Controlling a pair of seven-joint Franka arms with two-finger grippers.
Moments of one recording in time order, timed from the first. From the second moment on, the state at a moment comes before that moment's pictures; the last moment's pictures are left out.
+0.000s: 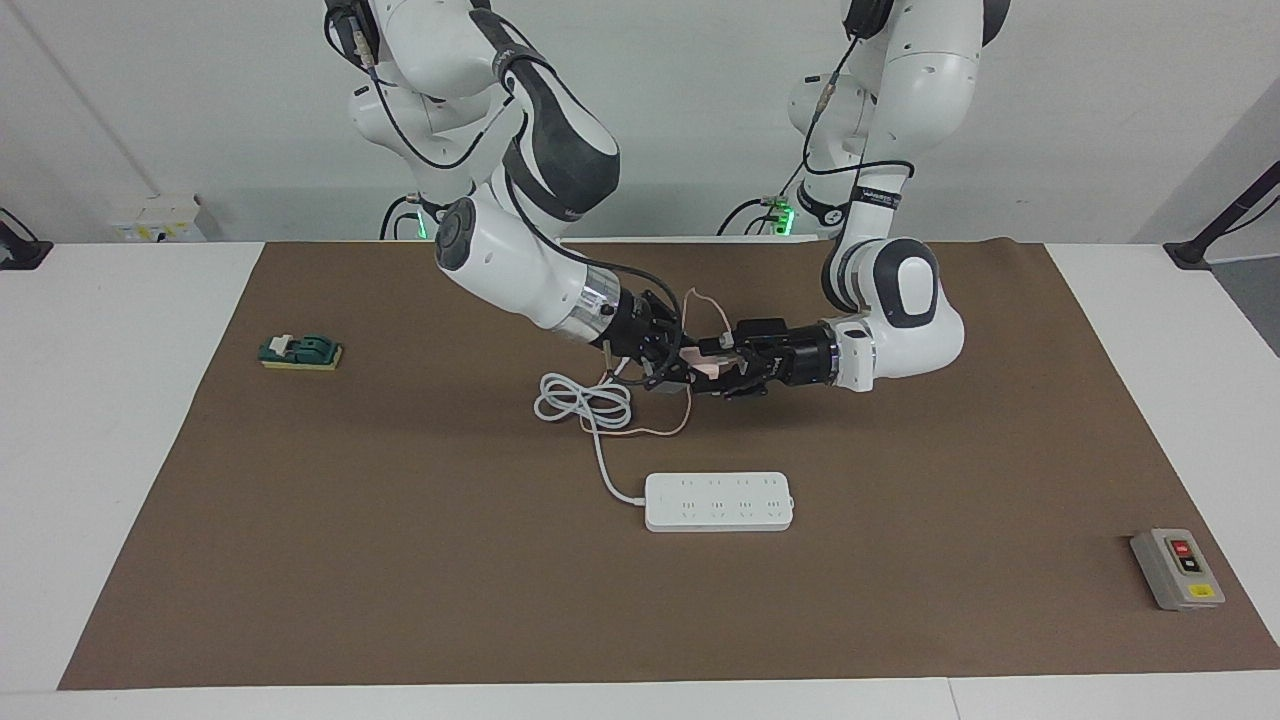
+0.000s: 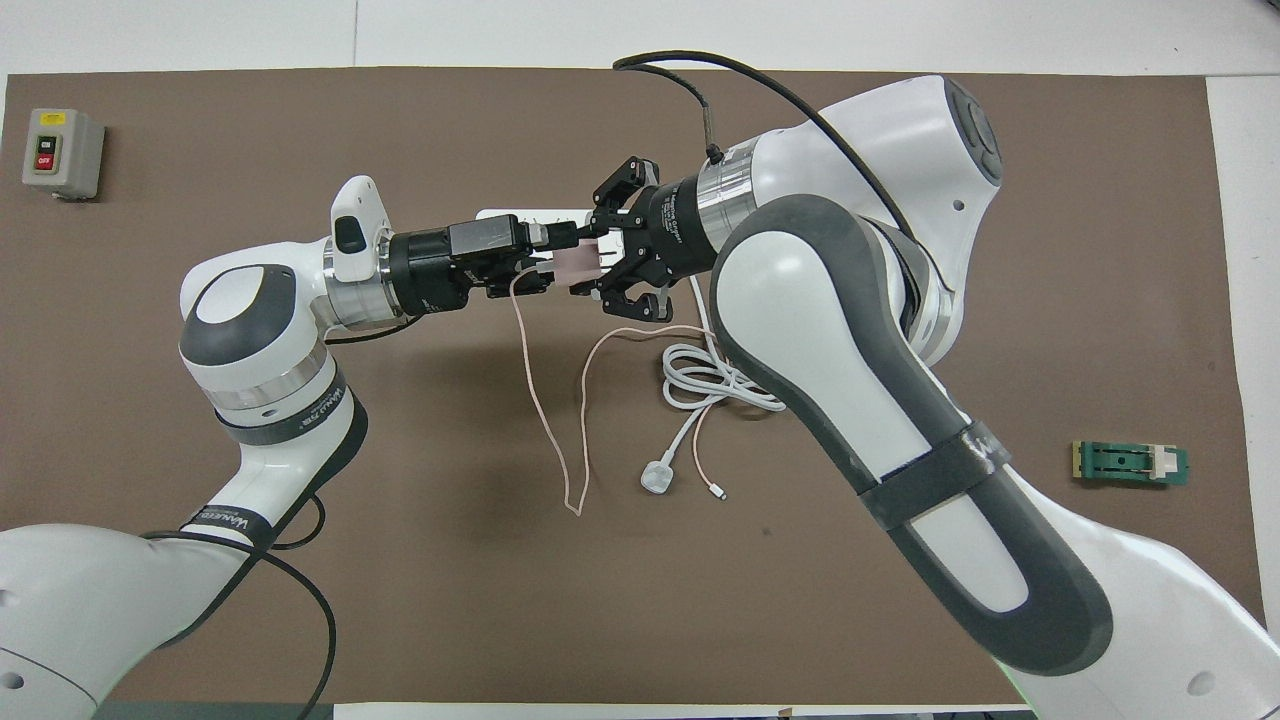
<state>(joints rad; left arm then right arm) -0.22 0.32 -0.07 -1.94 -1.79 1.83 0.69 0.40 0.40 0.04 -1.49 0.84 2.09 1.56</state>
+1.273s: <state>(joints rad) -0.19 0.32 -0.05 -1.94 -1.79 1.80 0.69 0.40 0.40 0.04 -1.49 0.84 2.09 1.56</state>
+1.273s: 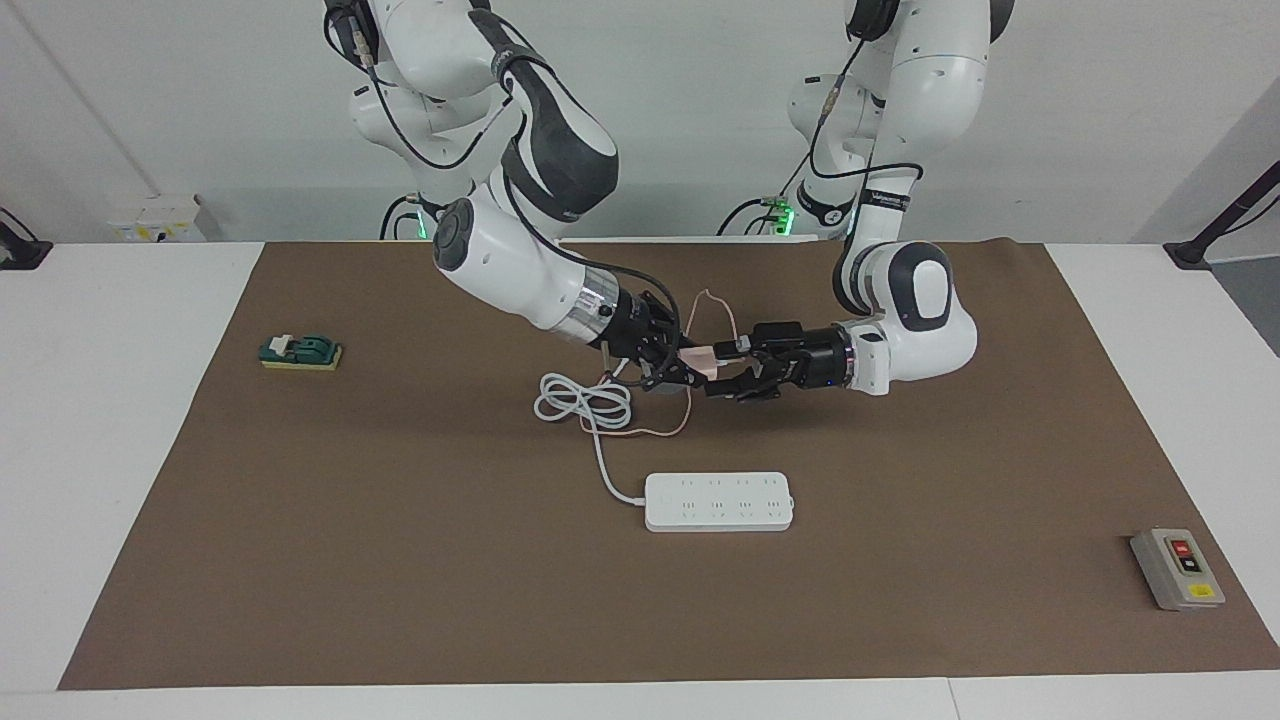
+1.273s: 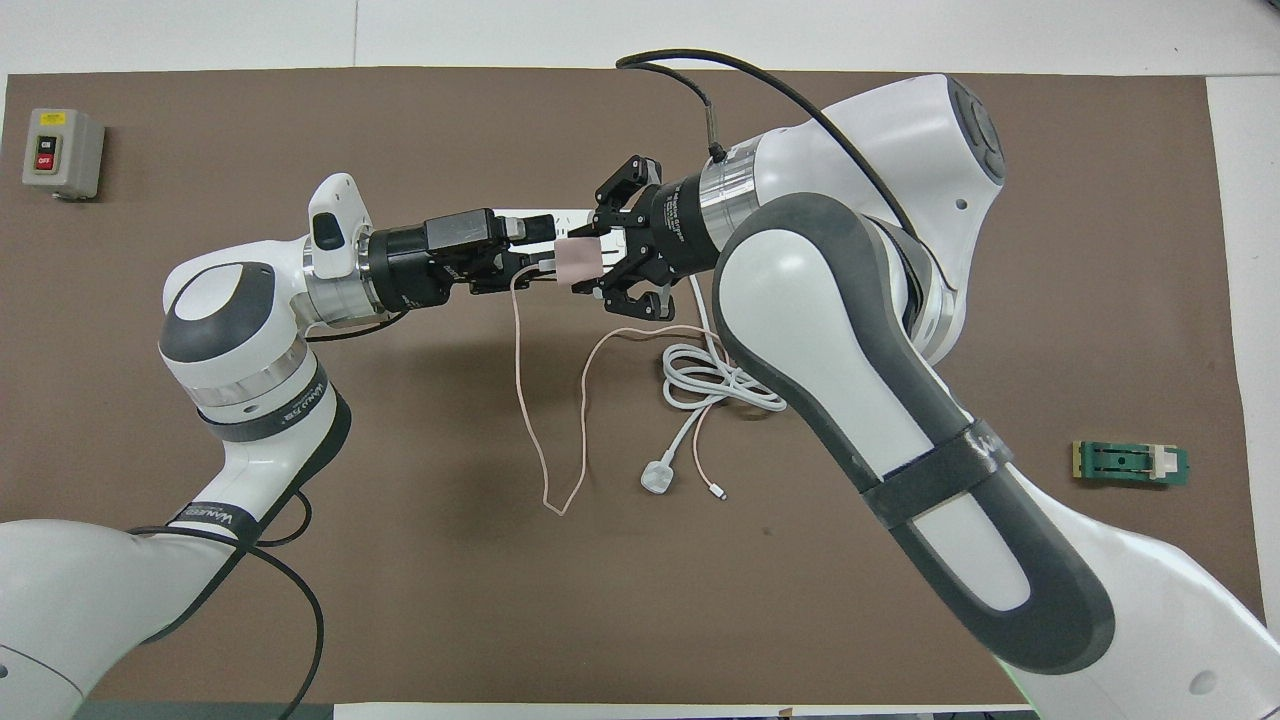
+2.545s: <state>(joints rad) -0.19 0.32 -0.06 -1.94 -1.78 1.80 0.69 0.40 0.40 0.04 -1.49 0.84 2.09 1.57</state>
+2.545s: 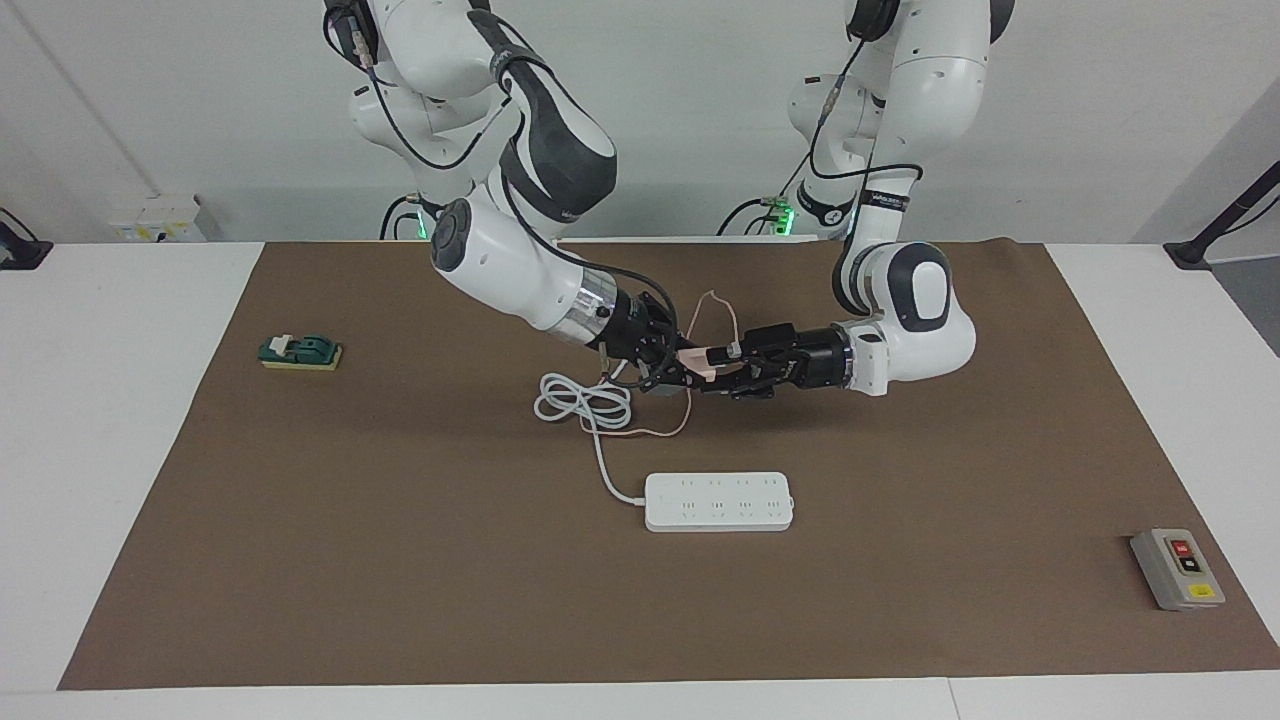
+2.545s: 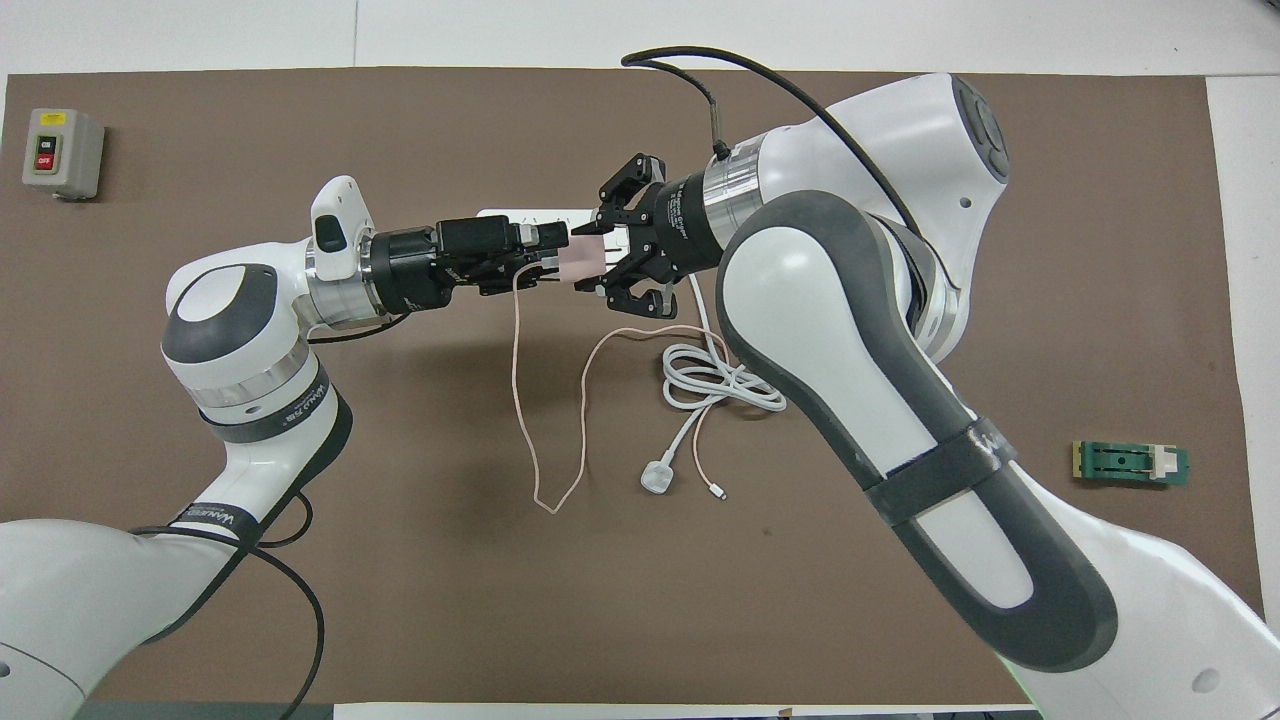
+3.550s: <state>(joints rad) -0.20 0.32 -0.06 -1.98 -1.78 1.79 0.71 0.40 0.40 0.03 -1.49 0.84 2.09 1.57</state>
